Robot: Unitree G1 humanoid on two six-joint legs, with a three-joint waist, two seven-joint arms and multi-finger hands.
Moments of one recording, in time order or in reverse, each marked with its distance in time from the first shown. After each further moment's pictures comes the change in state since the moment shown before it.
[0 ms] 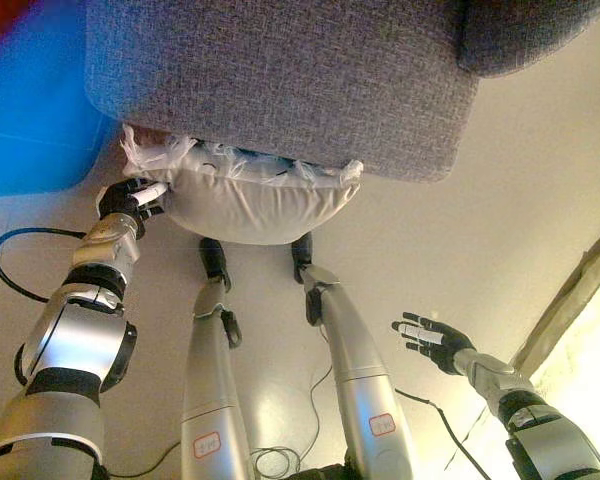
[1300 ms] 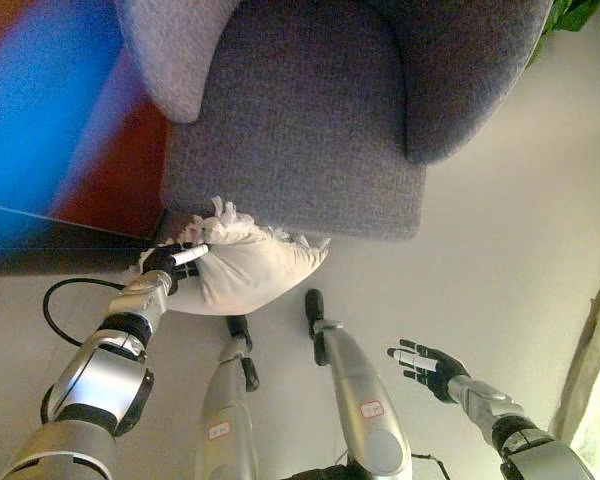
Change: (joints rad) left arm 0.274 -0.122 -0.011 -0.114 0.049 0.057 -0.031; right arm 0.112 0.056 0.001 -0.002 -0.055 -0.010 -0.058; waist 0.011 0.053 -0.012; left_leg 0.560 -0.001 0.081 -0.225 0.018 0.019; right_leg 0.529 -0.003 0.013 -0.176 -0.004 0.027
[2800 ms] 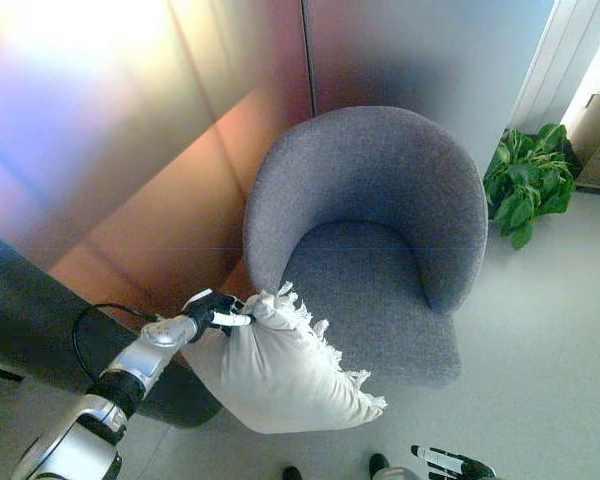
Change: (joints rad) left arm 0.281 0.125 -0.161 -0.515 0.410 0.088 -0.282; right arm 0.285 0.042 -0.133 0.061 -0.035 0.109 -0.066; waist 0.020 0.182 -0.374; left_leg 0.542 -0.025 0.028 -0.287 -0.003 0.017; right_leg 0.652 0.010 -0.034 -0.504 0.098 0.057
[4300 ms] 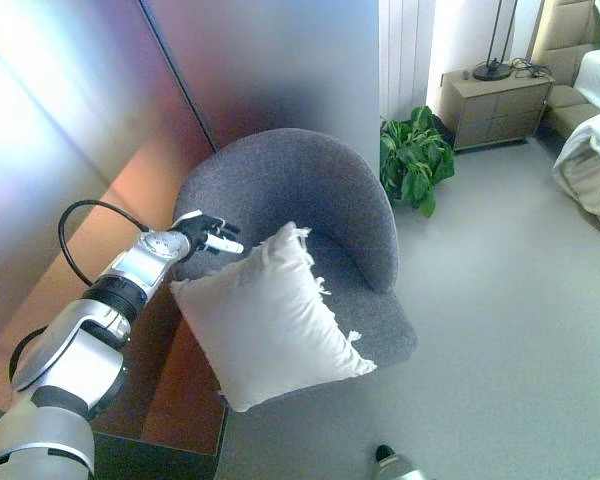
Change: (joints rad) left arm -0.477 0.048 -0.131 0.161 -0.053 0.117 0.033; right arm 0.114 0.008 -0.083 0.080 0.106 -0.014 -0.013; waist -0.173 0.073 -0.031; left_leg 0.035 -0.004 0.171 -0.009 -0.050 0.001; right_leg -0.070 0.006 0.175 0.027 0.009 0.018
